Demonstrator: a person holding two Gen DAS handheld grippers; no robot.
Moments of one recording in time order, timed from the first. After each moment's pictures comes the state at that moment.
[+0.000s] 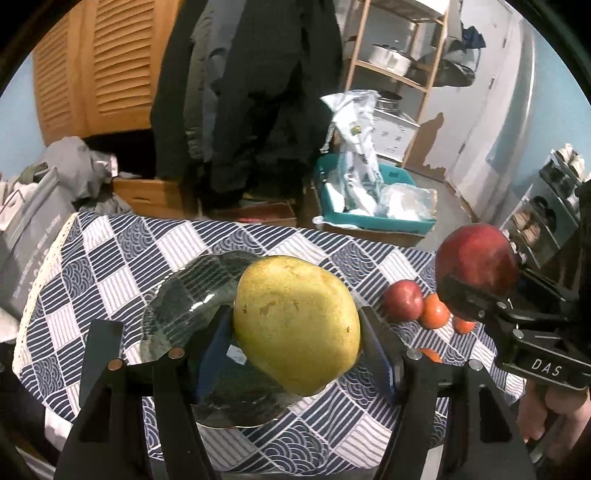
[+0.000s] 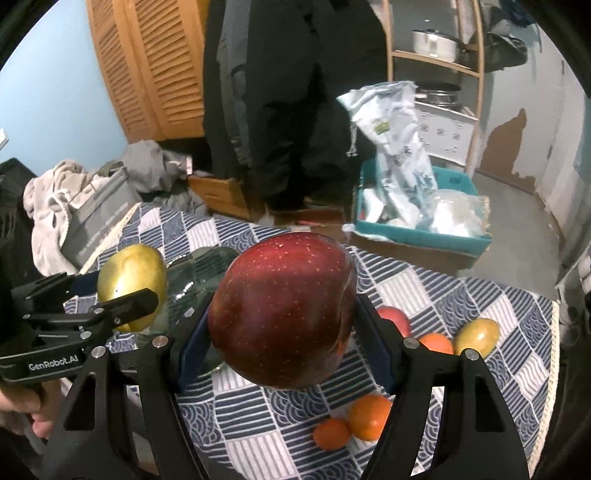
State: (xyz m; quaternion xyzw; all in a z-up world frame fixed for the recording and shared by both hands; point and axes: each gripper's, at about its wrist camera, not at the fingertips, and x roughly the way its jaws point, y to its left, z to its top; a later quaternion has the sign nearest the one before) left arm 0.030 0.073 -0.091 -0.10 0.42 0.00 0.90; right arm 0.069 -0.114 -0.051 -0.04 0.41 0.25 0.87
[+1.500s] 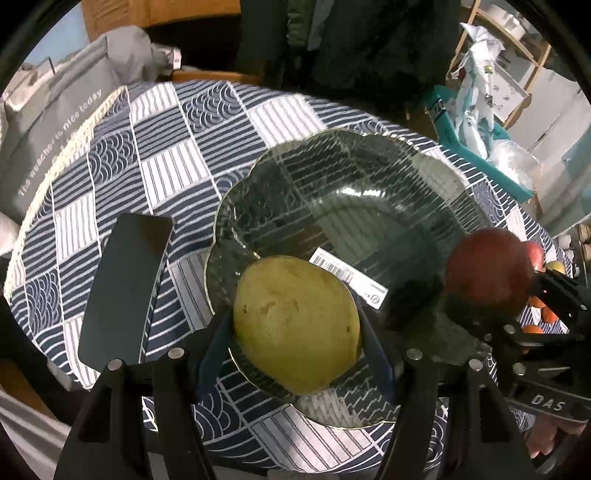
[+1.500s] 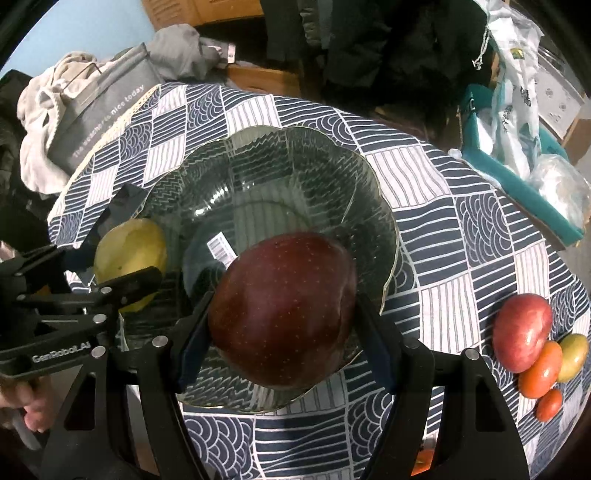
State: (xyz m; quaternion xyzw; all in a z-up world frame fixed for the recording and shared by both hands) left arm 0.037 0.170 -0.230 -0.15 0.55 0.10 0.81; right arm 0.094 0.014 -0.186 -0.13 0.55 0.32 0.76
